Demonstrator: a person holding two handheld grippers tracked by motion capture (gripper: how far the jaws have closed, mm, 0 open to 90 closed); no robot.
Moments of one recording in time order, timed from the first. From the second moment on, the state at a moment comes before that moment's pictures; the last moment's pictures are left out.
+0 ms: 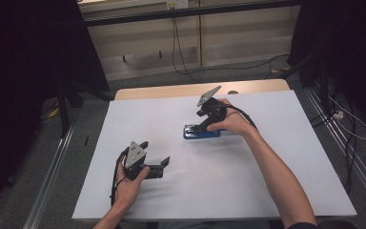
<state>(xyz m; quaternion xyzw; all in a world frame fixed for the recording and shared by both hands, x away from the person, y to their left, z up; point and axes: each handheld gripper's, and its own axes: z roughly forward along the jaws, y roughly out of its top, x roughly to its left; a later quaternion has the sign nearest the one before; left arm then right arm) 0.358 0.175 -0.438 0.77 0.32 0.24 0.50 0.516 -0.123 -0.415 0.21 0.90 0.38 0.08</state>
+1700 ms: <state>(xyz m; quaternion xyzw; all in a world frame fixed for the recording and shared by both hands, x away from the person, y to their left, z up) 0.360 0.176 -0.438 0.76 0.33 0.24 0.50 0.449 -0.192 -0.420 0.40 0.77 0.45 0.22</state>
